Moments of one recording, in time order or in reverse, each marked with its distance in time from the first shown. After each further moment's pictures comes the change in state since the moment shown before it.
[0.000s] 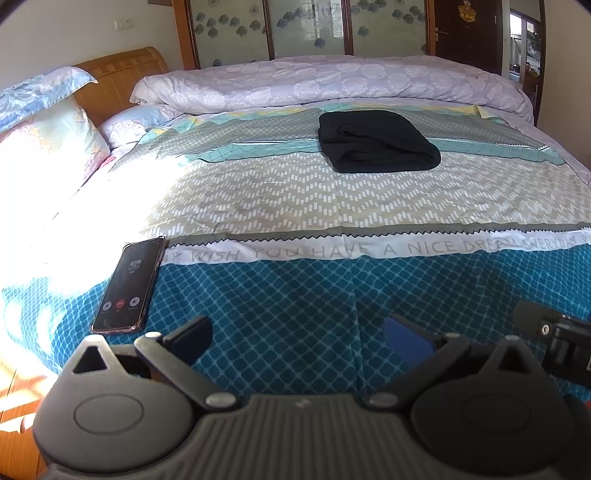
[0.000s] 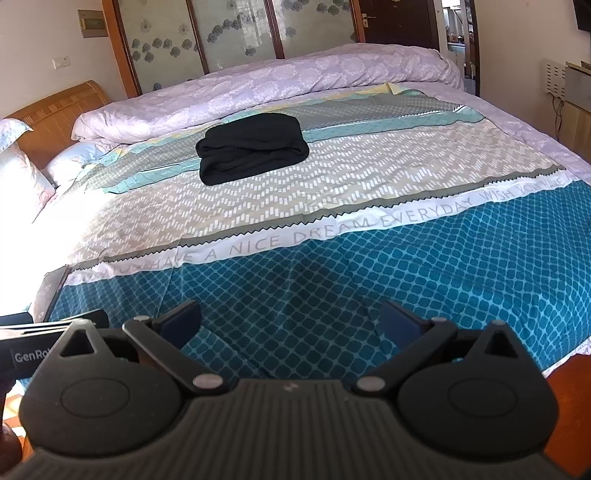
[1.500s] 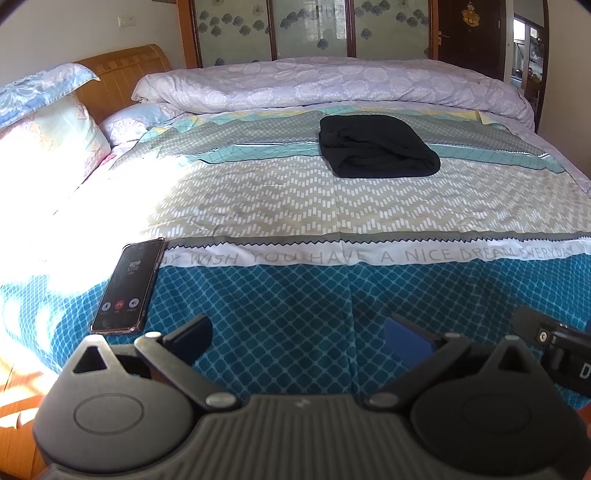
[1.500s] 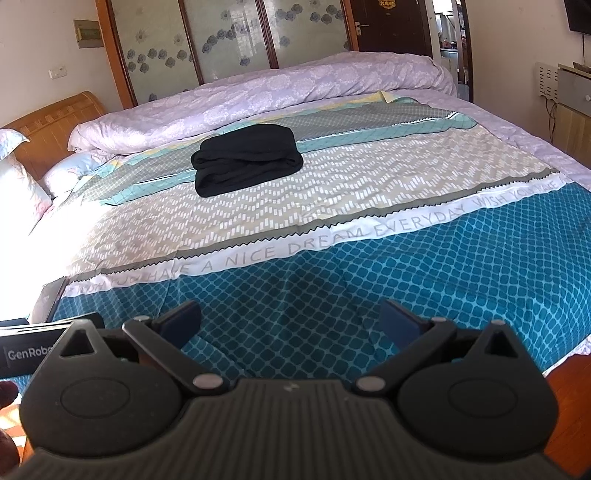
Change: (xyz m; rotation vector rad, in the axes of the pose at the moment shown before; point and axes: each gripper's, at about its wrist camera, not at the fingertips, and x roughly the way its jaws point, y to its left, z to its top) left arm -0.004 0.001 0.005 -0.023 0.001 -0.009; right arm -0.002 -0.002 0.001 0.020 -0.023 -0.020
